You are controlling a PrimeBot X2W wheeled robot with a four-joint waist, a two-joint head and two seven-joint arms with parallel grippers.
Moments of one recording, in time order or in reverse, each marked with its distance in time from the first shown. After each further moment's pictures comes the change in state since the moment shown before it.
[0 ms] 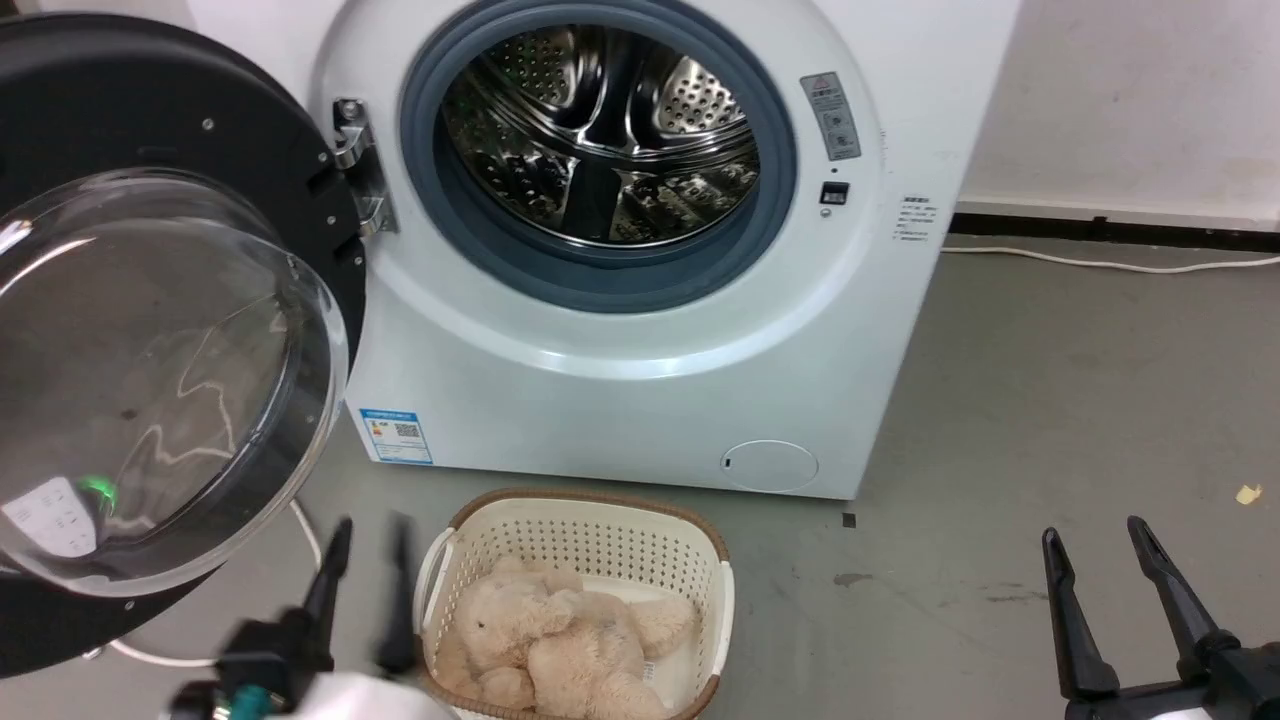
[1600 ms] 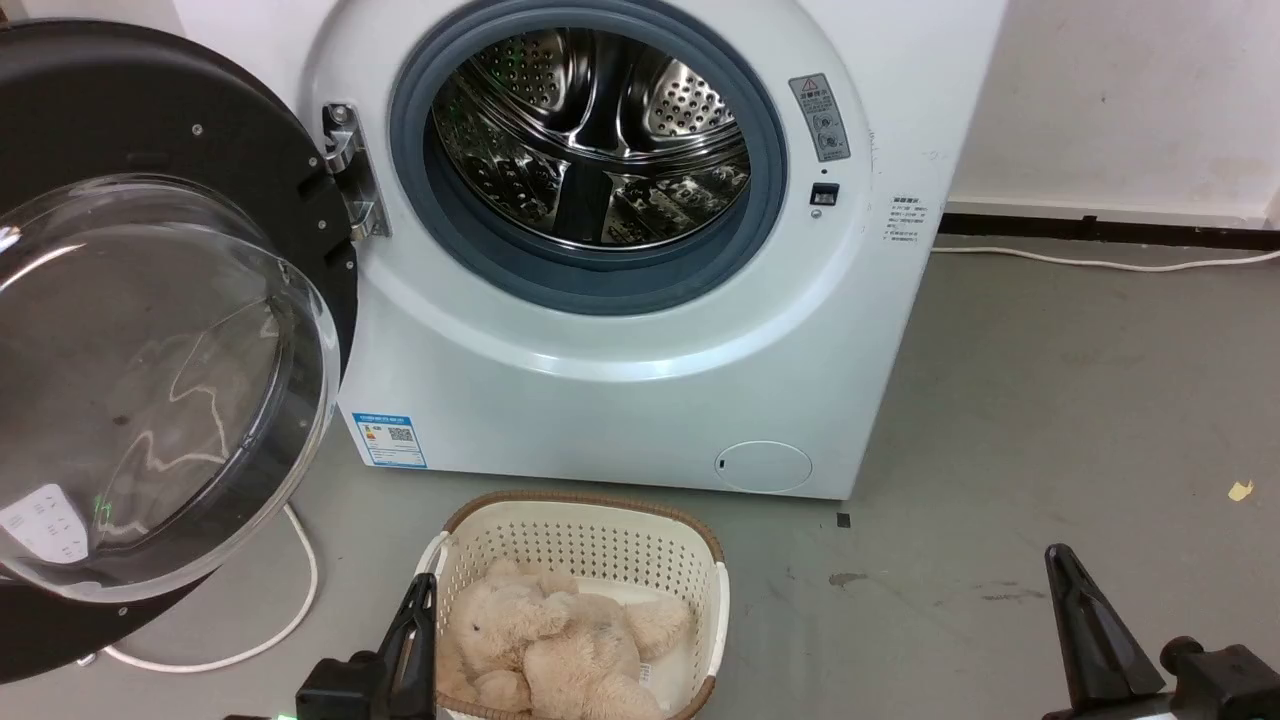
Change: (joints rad) left arm 0.062 -0.037 -0.045 0.045 0.171 -0.001 0.025; right arm 0.007 0.000 0.039 0.040 0.036 0.000 0.030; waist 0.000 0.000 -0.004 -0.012
